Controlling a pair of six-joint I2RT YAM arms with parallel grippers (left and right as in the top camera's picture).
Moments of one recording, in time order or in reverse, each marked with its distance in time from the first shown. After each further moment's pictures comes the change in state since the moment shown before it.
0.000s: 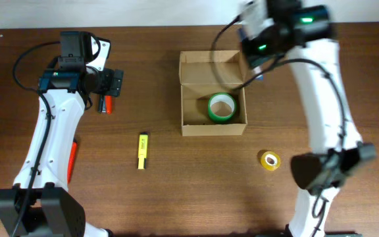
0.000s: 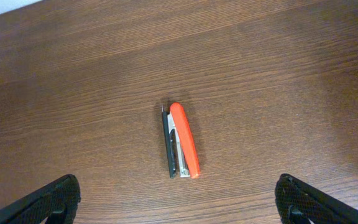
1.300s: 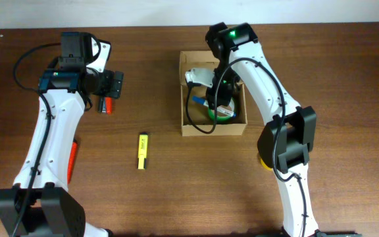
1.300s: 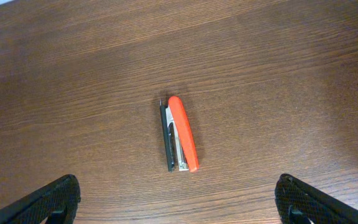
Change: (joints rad) left arm 0.000 0.000 0.000 -0.023 0.000 0.000; right arm 0.114 0.307 -0.040 -0.201 -0.211 -0.572
